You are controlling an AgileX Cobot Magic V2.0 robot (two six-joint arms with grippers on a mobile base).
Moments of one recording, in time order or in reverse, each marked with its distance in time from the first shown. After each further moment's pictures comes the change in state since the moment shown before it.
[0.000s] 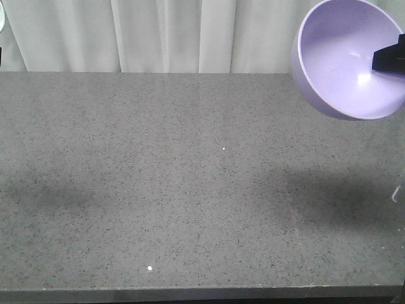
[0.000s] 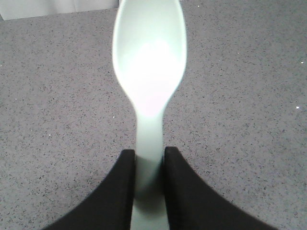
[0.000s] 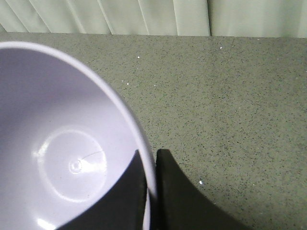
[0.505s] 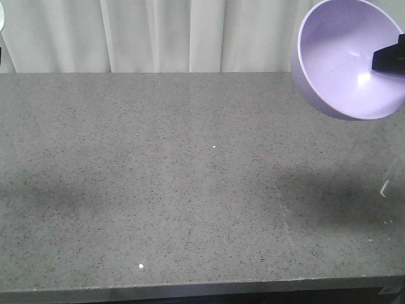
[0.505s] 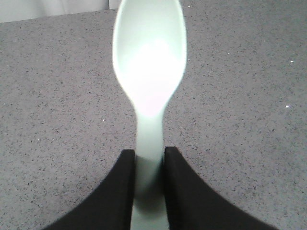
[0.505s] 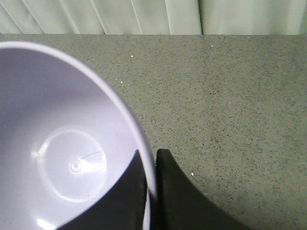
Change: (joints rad) left arm 0.000 0.000 0.000 0.000 0.001 0.000; right arm 0.000 0.000 0.000 0.001 0.001 0.000
